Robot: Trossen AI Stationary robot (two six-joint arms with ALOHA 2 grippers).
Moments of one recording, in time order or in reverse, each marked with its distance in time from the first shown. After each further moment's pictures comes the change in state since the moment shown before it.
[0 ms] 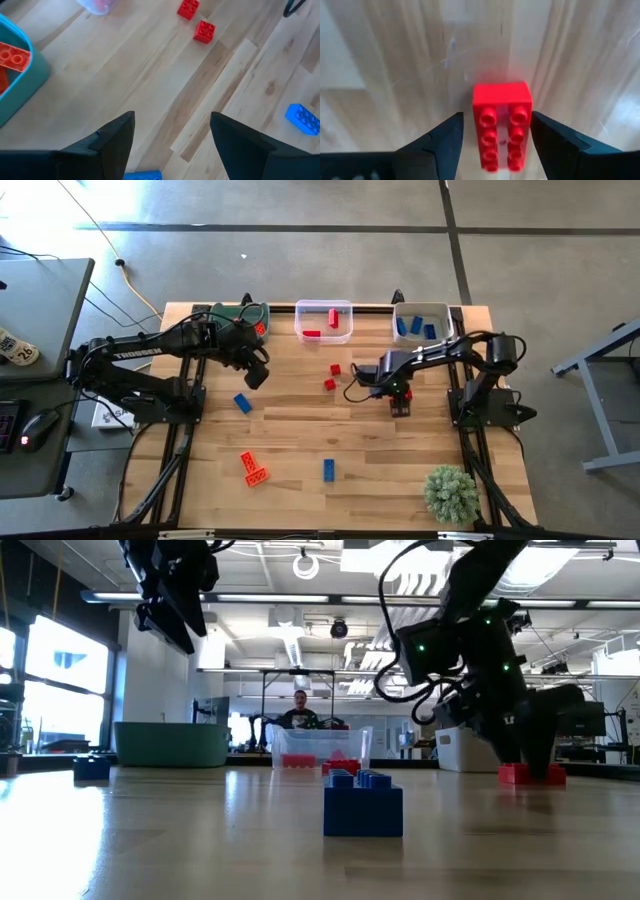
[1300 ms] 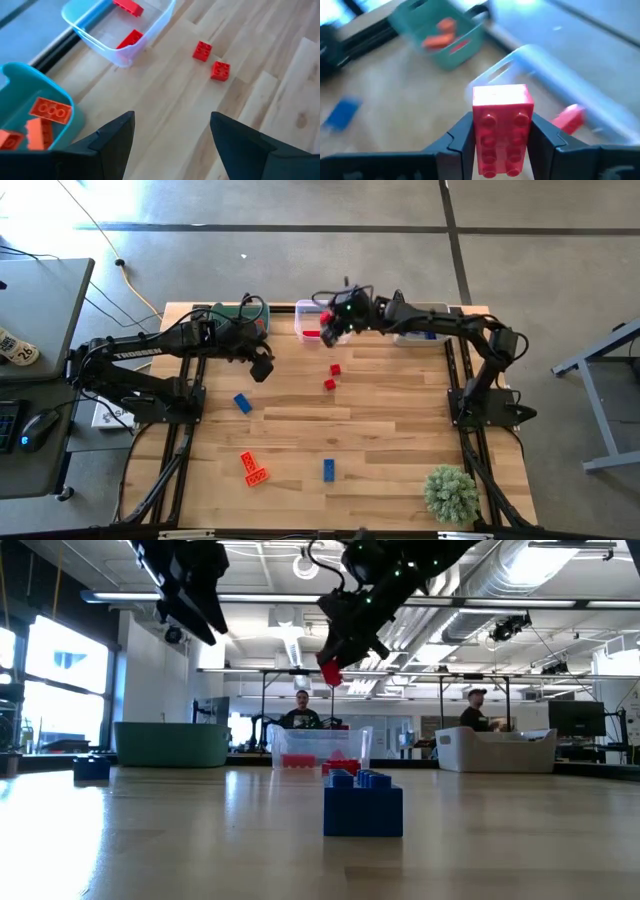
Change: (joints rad) left arm 0.001 0.000 0.000 0.138 -0.168 0.141; right arm -0.251 0.005 0.455 0.675 0.063 0.397
